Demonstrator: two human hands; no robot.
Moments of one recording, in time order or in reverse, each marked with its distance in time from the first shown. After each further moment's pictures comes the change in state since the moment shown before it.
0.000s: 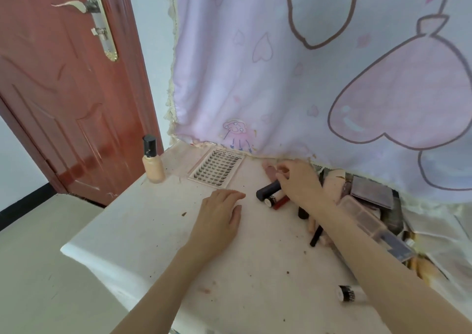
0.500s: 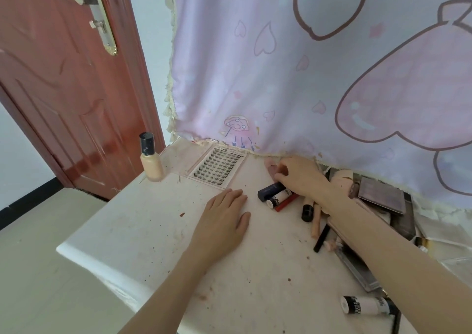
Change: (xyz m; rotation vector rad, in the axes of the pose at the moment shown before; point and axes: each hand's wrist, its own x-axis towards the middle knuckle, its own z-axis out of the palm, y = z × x) left_hand 0.005 0.000 0.013 0.226 -0.106 0.020; right_hand 0.029 0.008 -0.001 -0.199 -0.219 -0.133
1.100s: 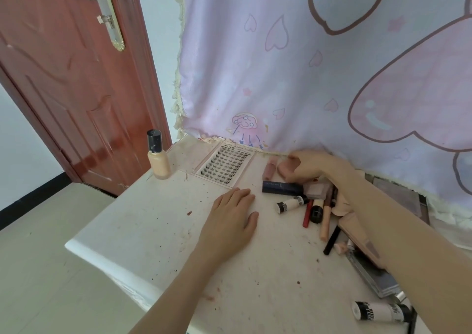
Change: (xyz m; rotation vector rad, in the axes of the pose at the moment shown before) left_hand 0.001 -0.001 0.003 -0.047 0.045 0.000; right_hand 0.037 0.012 -0.017 -0.073 -0.375 0.147
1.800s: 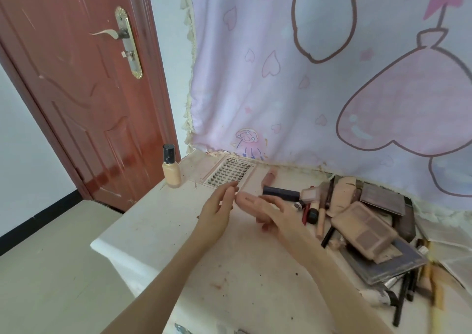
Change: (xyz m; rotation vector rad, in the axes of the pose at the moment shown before) left_hand -0.010 0.000 -0.047 -0.824 0.153 -0.281; right_hand -0.107 -0.063 0.096 1.386 0.108 -0.141
